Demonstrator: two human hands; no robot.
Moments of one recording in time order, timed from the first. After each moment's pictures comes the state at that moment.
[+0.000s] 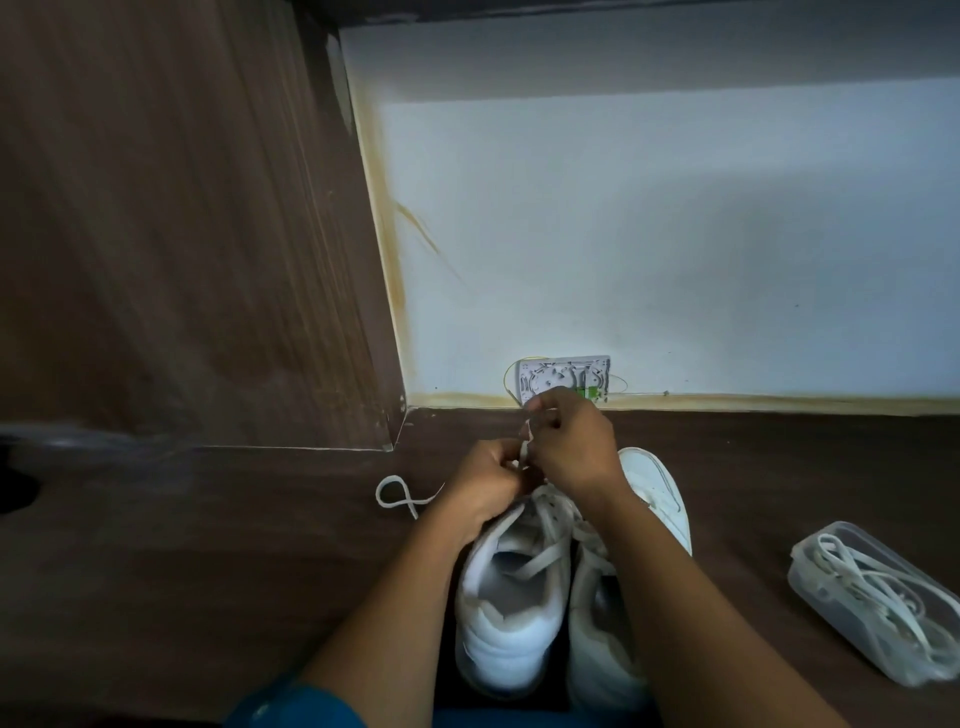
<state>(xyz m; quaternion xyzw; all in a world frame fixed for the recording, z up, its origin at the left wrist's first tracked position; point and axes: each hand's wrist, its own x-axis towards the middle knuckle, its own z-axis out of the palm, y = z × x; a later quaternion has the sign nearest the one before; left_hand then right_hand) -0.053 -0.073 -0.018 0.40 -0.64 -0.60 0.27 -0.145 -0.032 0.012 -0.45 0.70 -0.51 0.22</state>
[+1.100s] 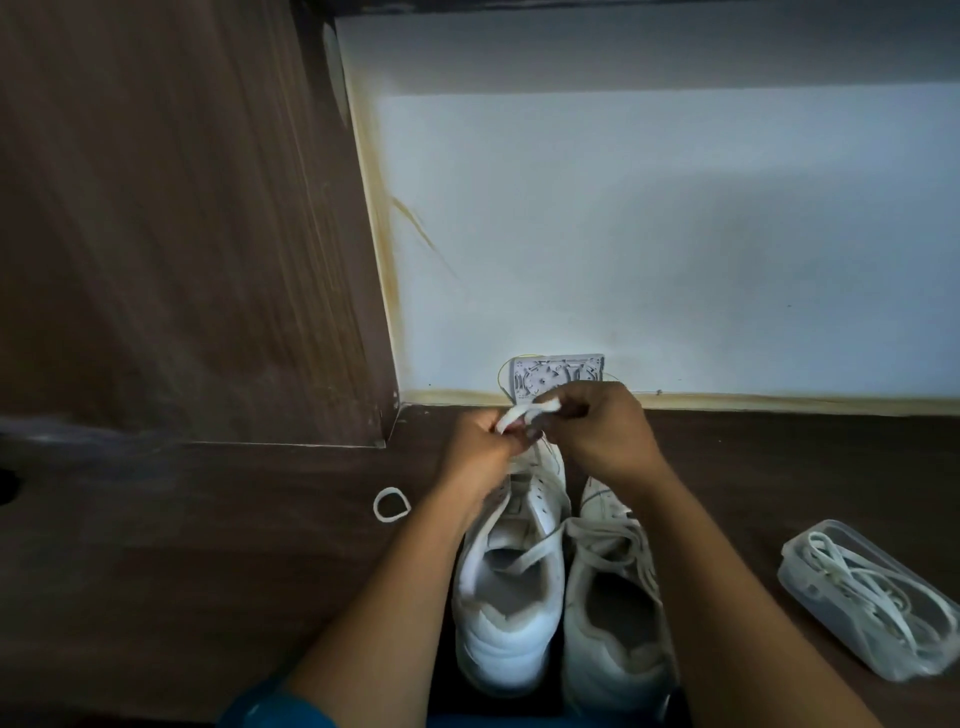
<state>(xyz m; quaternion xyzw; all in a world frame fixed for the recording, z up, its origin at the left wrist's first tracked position) -0.059 -0.075 0.003 0.39 -0.60 -0.58 0.40 -0.172 -0.020 0.026 -0.54 0.67 -0.48 0.18</state>
